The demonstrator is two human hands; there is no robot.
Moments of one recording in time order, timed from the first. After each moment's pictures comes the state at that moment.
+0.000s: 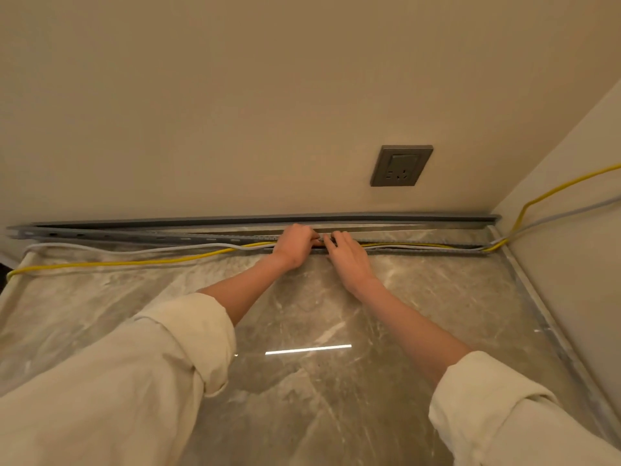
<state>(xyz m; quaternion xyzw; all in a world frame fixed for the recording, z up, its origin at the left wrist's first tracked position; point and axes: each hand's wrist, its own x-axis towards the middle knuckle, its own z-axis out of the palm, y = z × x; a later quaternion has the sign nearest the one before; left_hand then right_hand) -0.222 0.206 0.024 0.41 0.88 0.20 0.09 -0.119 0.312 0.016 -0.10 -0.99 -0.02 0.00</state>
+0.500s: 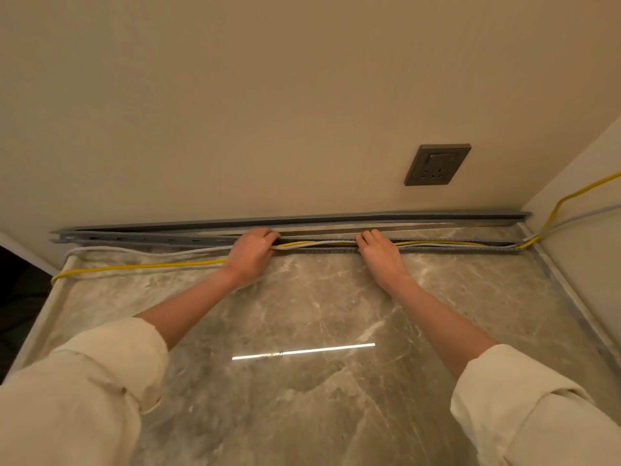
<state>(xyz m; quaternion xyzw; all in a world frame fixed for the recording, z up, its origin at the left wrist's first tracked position) -0.274 0.060 0.020 0.45 0.88 0.15 -0.01 -0.129 0.306 0.016 -0.11 -0.99 -0.06 -0.01</state>
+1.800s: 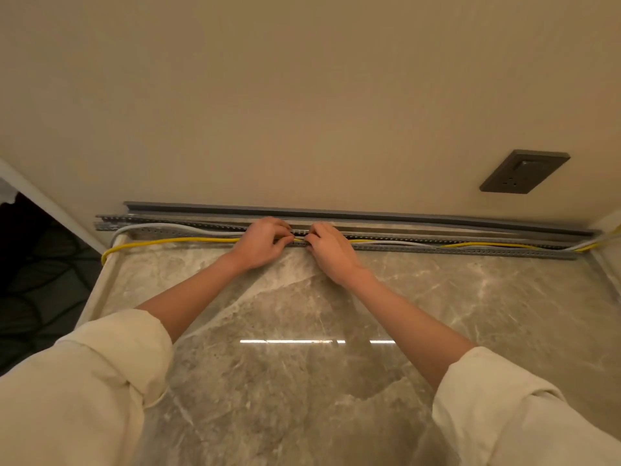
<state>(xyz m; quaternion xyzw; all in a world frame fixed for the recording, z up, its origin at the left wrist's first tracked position) -0.326 -0.019 0.010 0.42 0.86 0.29 0.03 -0.235 0.142 0.010 0.02 -1.00 0.07 0.04</state>
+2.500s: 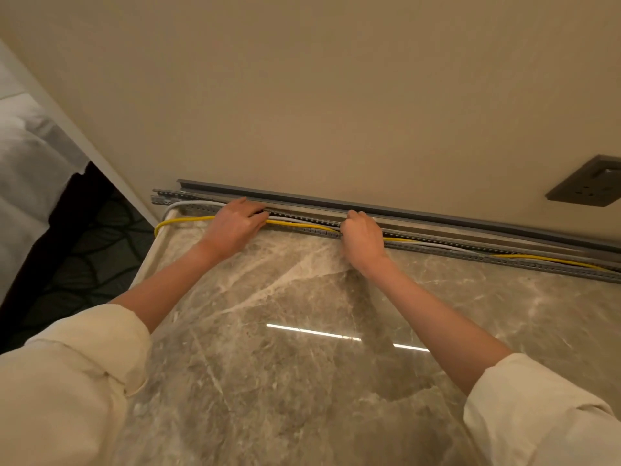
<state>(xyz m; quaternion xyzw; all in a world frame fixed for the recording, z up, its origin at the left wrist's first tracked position) -0.346 -0.130 0.021 0.45 0.87 0.08 -0.16 -0.250 0.112 0.033 -0.06 -1.00 0.03 0.02</state>
